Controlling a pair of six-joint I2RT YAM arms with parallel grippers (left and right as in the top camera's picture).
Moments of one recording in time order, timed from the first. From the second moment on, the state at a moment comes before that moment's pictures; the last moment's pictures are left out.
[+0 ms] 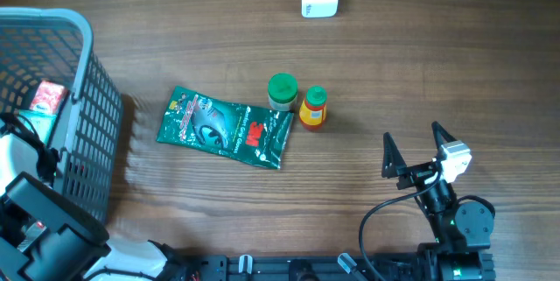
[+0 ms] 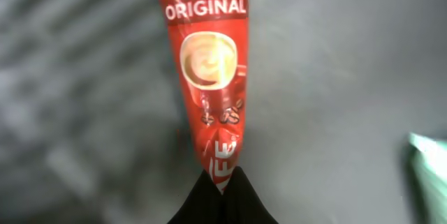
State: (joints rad) left arm 0.82 1.72 1.07 -0.85 -0.14 -1.72; right arm 0.03 0.02 0.01 0.01 -0.22 0.12
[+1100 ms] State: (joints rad) left arm -0.13 1.08 1.33 -0.39 0.43 -1.01; right arm 0.03 0.02 0.01 0.01 -0.22 0.12
